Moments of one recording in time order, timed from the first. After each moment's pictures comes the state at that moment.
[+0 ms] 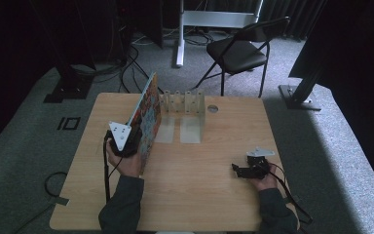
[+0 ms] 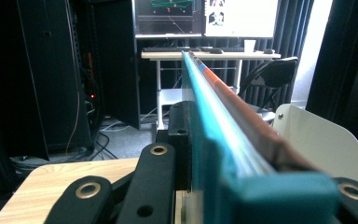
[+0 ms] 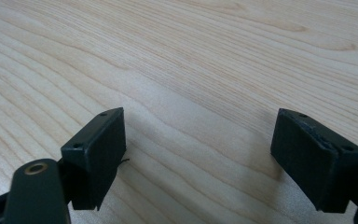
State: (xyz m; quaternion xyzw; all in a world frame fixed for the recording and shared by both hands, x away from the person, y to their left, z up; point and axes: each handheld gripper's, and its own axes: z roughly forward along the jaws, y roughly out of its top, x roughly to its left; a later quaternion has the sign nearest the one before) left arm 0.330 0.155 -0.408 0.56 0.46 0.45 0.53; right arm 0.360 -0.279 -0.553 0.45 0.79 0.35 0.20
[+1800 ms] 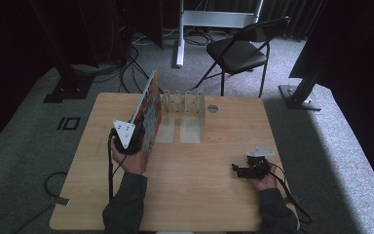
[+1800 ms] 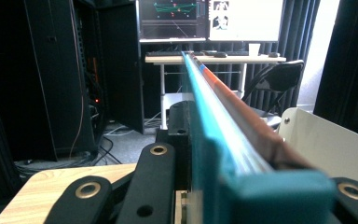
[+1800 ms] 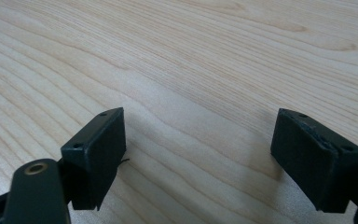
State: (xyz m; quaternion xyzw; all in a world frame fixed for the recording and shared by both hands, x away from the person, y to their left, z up) left arm 0.341 0.148 -0.413 0.55 0.46 0.46 0.53; right arm 0.360 -0.279 -0.553 0.45 0.79 0.35 0.20
